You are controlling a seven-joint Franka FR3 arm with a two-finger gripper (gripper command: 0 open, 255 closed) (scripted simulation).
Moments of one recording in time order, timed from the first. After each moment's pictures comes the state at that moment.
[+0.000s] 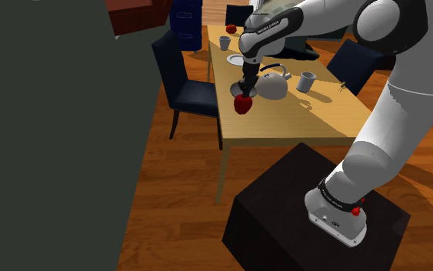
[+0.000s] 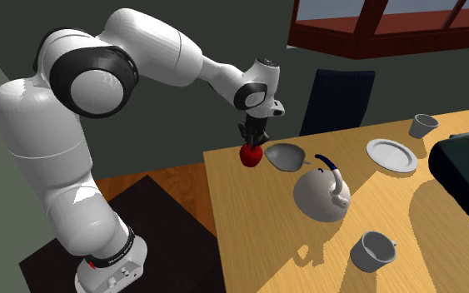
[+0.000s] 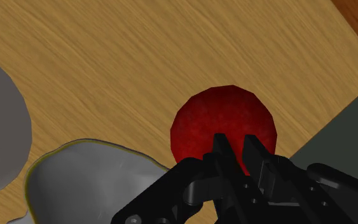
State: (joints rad) arm -0.07 0.21 -0.13 -2.02 0.08 2.14 -0.32
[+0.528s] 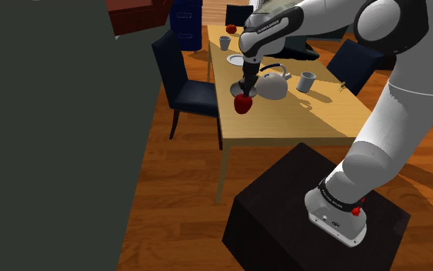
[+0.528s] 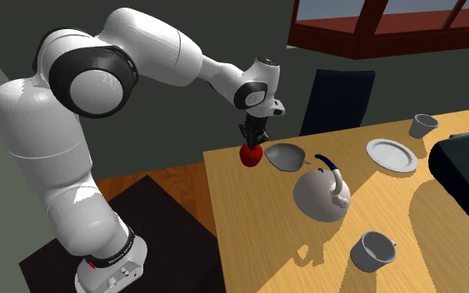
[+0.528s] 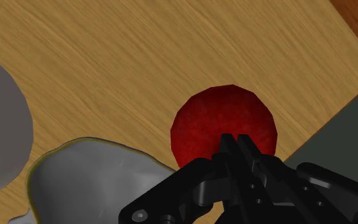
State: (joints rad) arm -0.07 0.21 -0.13 -2.01 0.08 2.14 -0.32
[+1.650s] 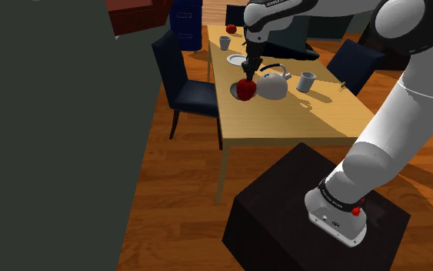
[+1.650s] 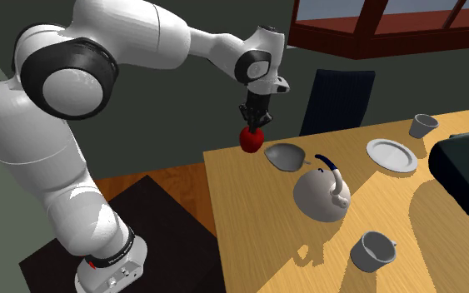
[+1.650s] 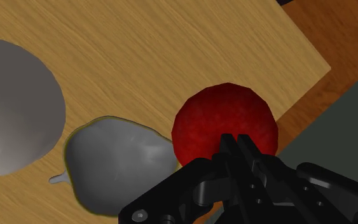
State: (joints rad) arm -0.07 0.12 -0.13 -1.90 0.06 1.94 -0.30
